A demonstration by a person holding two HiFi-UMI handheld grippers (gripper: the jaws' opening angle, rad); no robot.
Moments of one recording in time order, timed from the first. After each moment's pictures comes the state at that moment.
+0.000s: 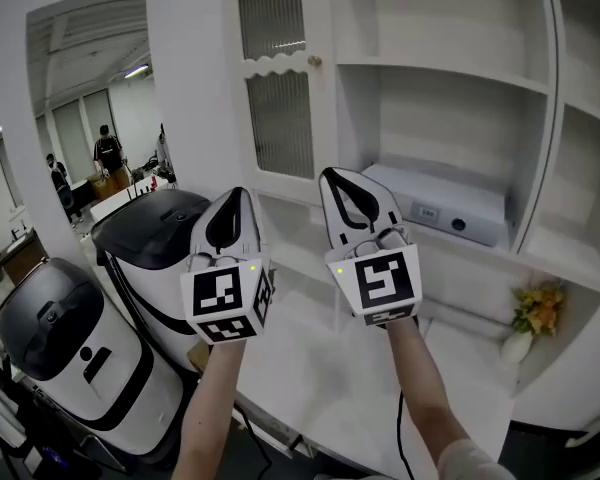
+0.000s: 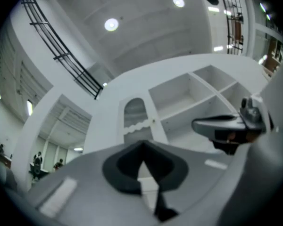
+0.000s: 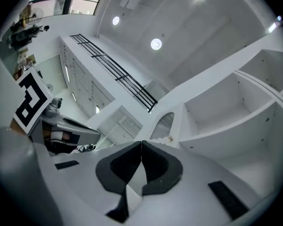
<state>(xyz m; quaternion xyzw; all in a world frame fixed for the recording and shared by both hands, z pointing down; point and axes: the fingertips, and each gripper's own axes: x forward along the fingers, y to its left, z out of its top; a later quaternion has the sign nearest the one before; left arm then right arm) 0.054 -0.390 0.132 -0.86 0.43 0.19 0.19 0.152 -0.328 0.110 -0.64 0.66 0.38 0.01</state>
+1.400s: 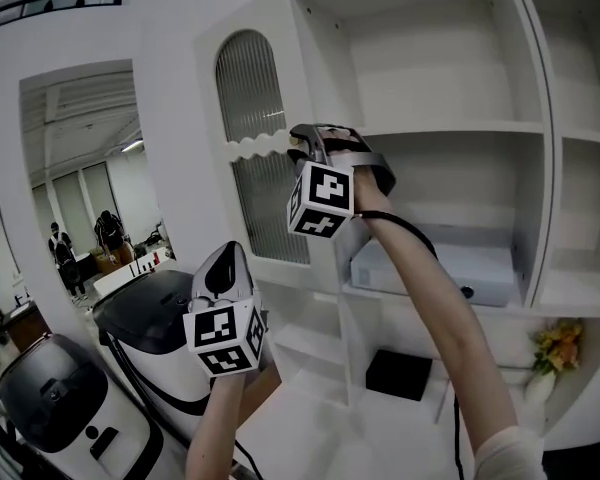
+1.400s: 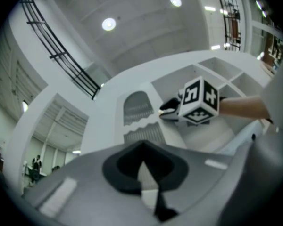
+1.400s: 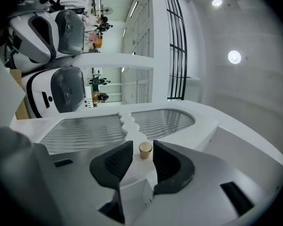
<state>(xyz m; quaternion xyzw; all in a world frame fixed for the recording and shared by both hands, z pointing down) 0.091 -0.478 0.101 -0.86 0.43 0.19 0.20 0.223 -0.518 -0.027 -0.63 0.42 0.53 -0.38</state>
